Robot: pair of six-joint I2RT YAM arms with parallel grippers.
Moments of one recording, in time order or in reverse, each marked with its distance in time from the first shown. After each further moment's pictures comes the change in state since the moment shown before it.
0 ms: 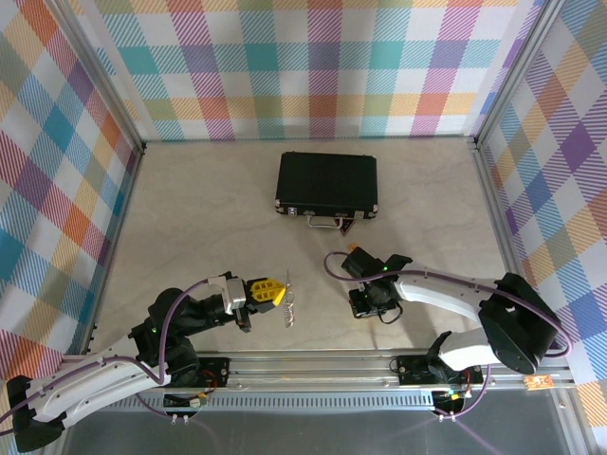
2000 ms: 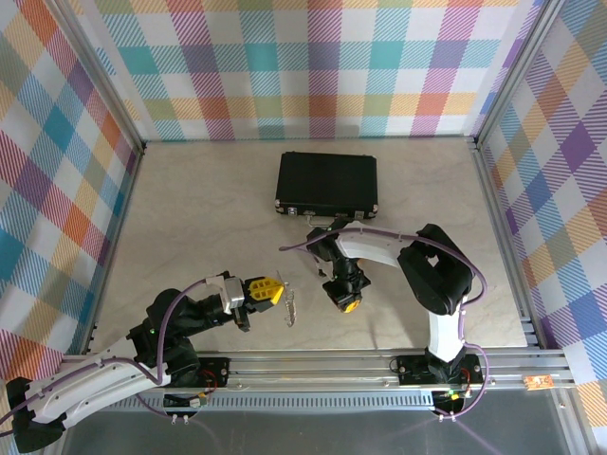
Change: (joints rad) left arm 0.000 -0.020 0.000 -0.022 -0.033 0.001; right arm 0.000 0.534 0.543 -0.479 -0.119 -0.364
